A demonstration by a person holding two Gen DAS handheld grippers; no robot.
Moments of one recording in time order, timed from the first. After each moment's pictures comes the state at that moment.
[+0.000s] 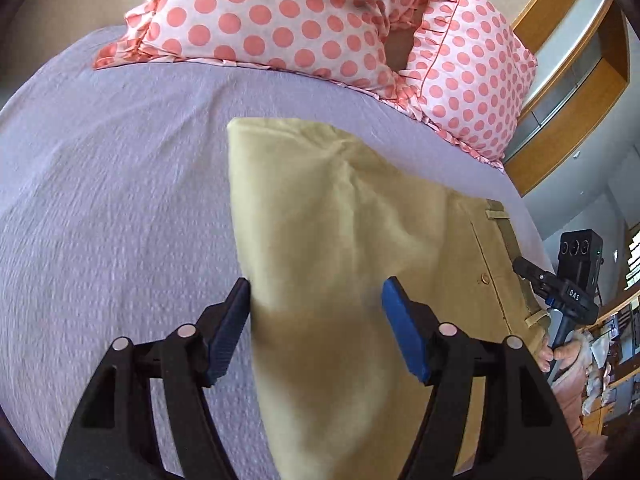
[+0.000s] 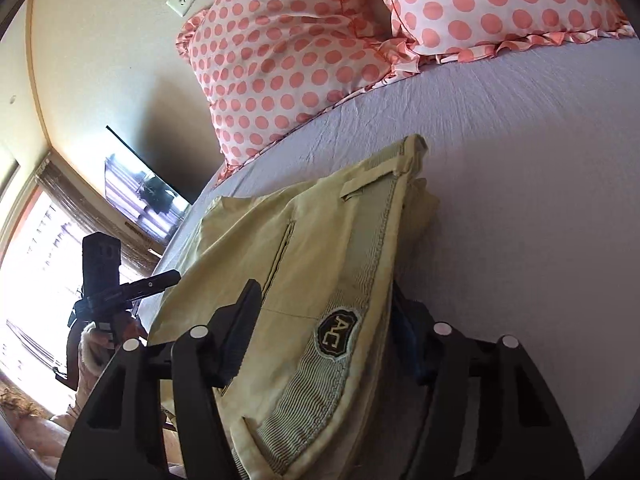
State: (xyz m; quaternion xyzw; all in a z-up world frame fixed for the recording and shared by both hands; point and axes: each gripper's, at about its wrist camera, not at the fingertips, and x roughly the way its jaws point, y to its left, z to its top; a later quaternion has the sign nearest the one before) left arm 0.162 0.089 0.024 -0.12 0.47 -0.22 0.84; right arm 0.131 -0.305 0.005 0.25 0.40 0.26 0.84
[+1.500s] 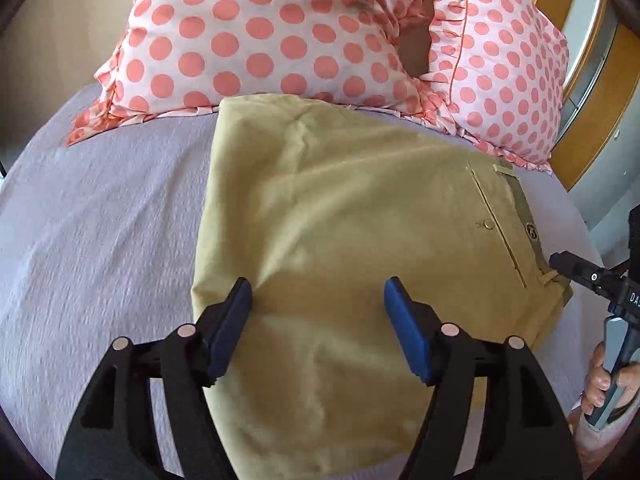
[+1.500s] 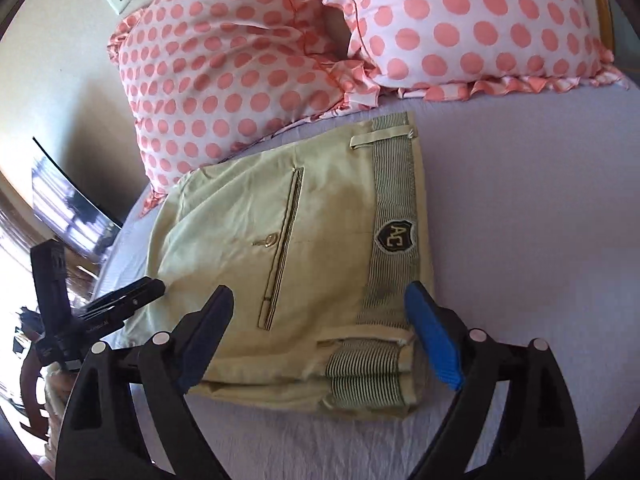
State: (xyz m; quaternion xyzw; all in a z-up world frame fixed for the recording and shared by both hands) left arm 0.213 0.026 0.026 -0.03 0.45 -0.14 0.88; right arm 0.173 -0.270 0.036 0.18 0.42 0.11 0.88
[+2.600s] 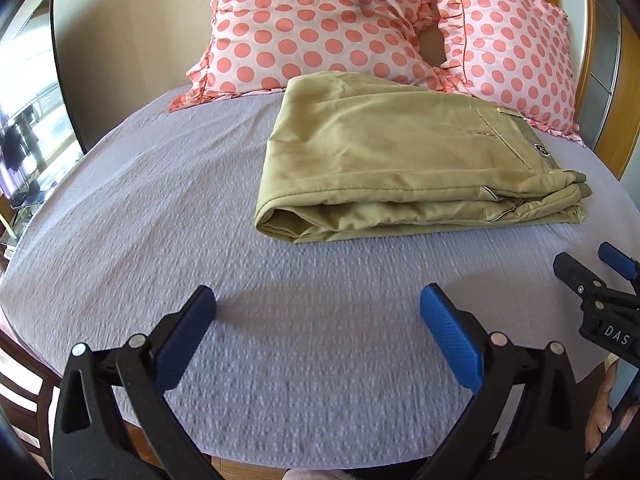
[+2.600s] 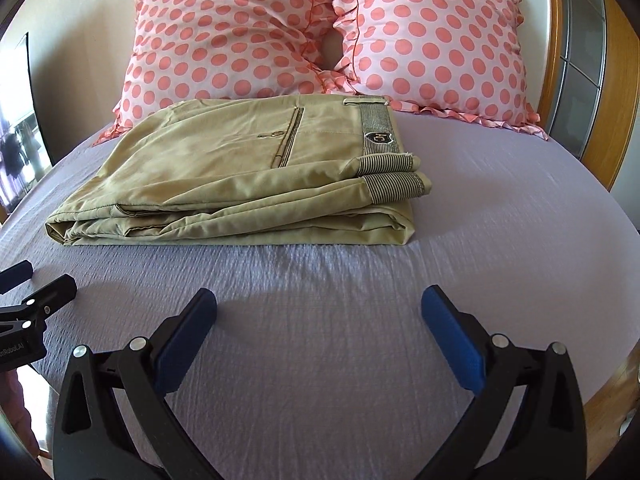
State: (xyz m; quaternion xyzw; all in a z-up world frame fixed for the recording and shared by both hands) left arm 0.076 0.029 -0.003 0.02 0.39 -0.03 0.92; right arm 0.066 -0.200 -0.003 0.02 0.36 -0.02 0.93
